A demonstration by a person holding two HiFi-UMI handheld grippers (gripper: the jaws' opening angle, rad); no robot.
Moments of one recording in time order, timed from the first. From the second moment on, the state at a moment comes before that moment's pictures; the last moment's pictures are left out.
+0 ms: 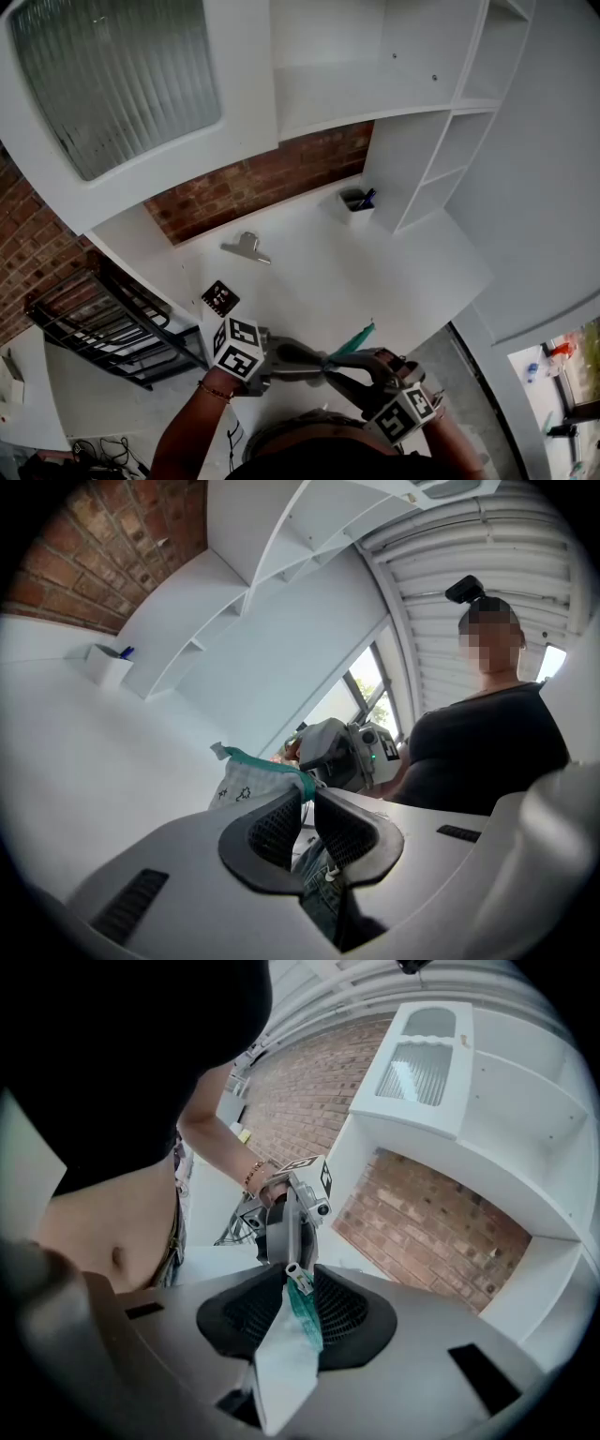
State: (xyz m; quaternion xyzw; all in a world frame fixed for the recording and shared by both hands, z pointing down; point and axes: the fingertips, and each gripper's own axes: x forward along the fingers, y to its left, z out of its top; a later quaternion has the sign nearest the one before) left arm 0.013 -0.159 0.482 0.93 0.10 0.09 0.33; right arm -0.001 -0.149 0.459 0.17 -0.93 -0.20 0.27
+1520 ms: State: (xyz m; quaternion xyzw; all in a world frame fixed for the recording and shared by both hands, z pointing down) left arm 0.024 -0.150 0.479 0.93 0.10 0.08 0.34; right arm 0.029 -0.163 0.449 0.28 -0.95 0.08 0.08
